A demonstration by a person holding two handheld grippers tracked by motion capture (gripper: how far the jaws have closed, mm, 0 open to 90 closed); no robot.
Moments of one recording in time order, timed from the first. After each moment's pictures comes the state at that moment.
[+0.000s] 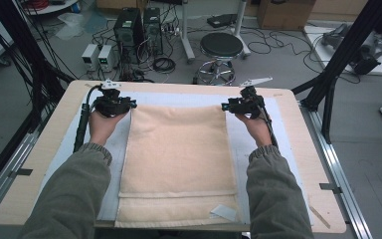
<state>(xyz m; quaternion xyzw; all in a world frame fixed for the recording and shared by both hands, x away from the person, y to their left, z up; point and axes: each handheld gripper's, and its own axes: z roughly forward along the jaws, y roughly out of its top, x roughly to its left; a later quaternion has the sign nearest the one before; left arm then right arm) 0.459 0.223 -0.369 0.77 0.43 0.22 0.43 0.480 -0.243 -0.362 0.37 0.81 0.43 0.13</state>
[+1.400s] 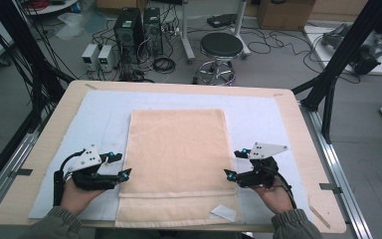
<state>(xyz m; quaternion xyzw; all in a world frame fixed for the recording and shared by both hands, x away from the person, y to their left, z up) 0.263 0.233 -0.412 0.80 0.28 0.16 0.50 0.292 -0.251 -0.403 0.25 0.84 0.46 0.13</state>
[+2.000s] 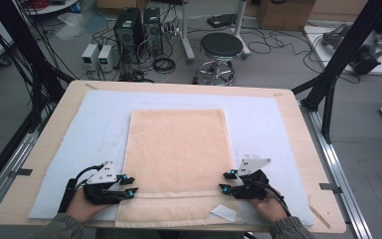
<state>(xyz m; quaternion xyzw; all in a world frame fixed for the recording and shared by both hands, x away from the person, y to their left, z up) 0.255 0.215 -0.443 0.87 0.23 0.11 0.43 0.280 -0.237 -0.443 0.22 0.88 0.41 0.08</state>
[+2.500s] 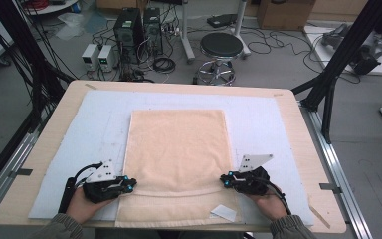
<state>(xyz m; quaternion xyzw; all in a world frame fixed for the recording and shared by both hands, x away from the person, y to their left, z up) 0.253 0.218 -0.430 0.85 0.24 0.11 0.45 0.285 -0.239 -0.432 0.21 0.88 0.43 0.06</state>
